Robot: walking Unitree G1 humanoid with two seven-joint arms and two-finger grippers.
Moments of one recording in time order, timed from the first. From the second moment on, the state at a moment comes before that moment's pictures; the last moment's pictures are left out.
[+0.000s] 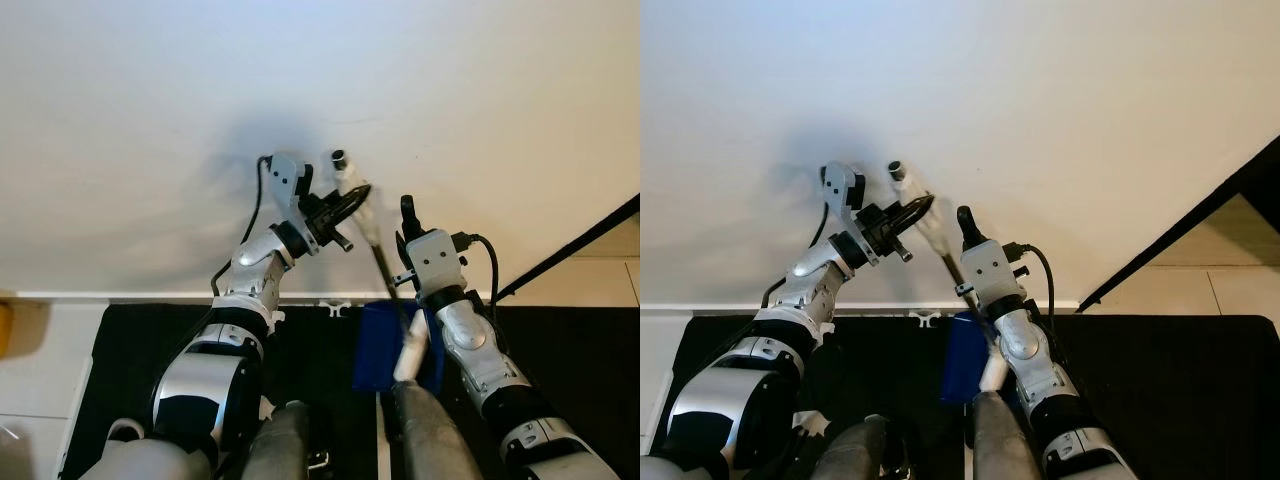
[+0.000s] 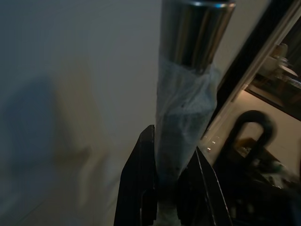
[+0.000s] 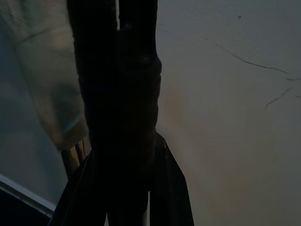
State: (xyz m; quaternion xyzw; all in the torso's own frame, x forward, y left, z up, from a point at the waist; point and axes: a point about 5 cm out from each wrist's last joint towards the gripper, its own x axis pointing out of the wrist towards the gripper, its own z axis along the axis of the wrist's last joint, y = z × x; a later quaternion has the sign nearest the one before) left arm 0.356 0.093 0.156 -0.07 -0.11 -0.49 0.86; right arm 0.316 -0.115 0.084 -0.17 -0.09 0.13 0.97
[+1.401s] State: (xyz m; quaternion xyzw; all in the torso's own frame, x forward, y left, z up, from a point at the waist) left arm 0.339 0.227 0.142 0.07 -0.07 -0.29 0.95; right arm 0.318 -0.114 0.085 -0.17 -0.09 0.13 0.97
